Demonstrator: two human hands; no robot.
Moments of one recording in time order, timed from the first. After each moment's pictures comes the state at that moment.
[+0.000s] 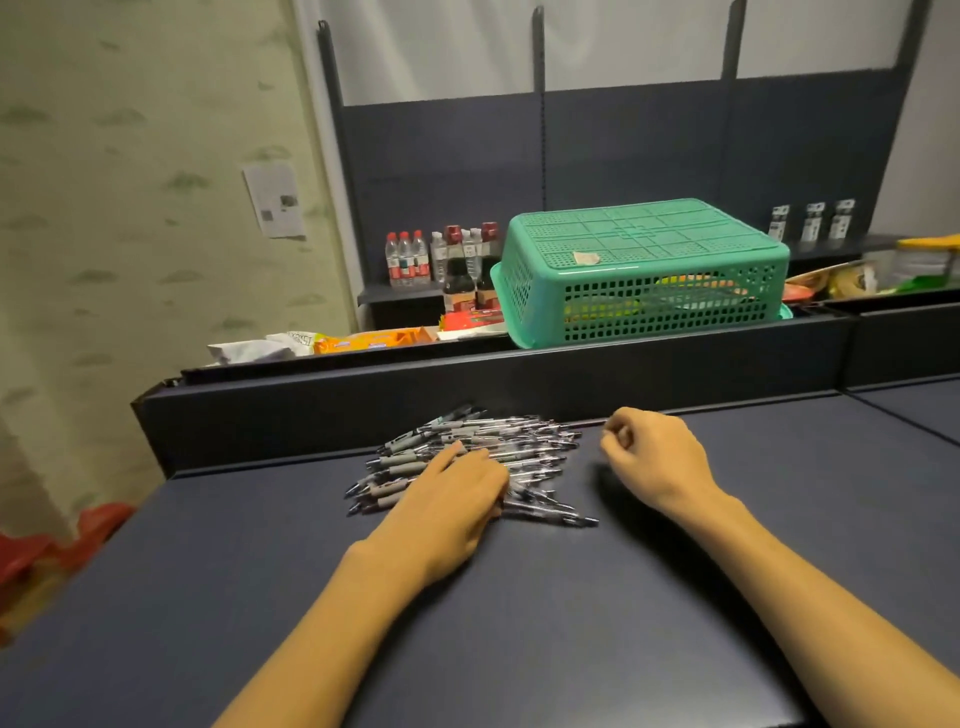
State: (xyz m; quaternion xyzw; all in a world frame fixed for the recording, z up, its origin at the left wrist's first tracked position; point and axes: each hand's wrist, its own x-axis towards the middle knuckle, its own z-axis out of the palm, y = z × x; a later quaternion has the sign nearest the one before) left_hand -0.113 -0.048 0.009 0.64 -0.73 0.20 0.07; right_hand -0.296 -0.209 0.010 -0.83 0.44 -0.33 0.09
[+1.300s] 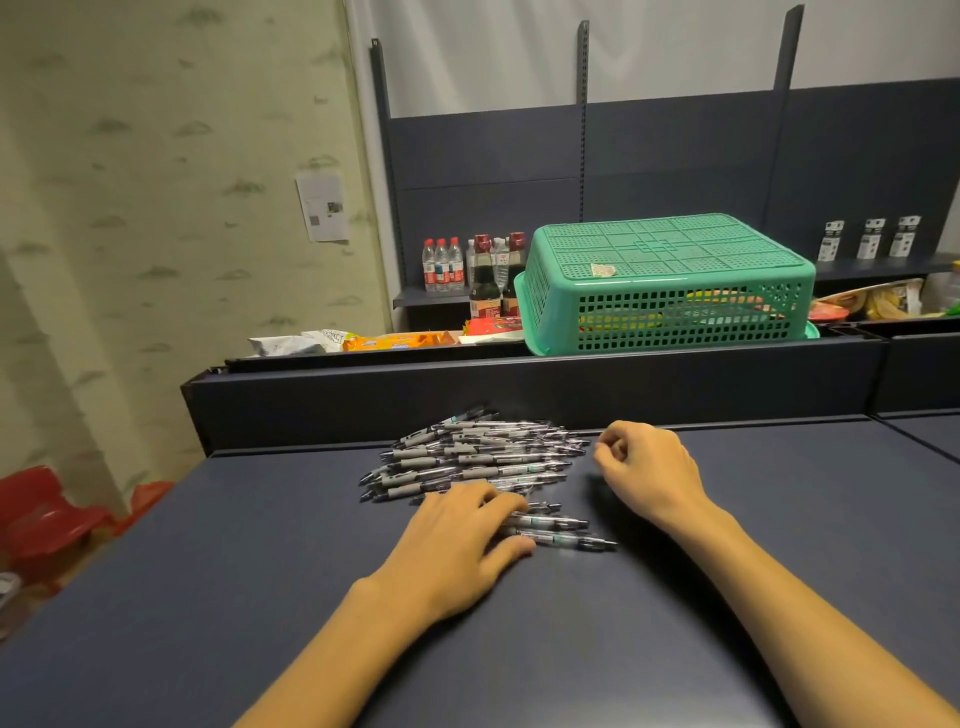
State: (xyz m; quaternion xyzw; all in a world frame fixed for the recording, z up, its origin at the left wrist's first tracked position) left_hand -0.145 -0.024 -0.008 0.73 -0.66 0.11 0.12; right_hand -0.297 -0.203 0.011 -0.85 0.41 -0.32 0.14
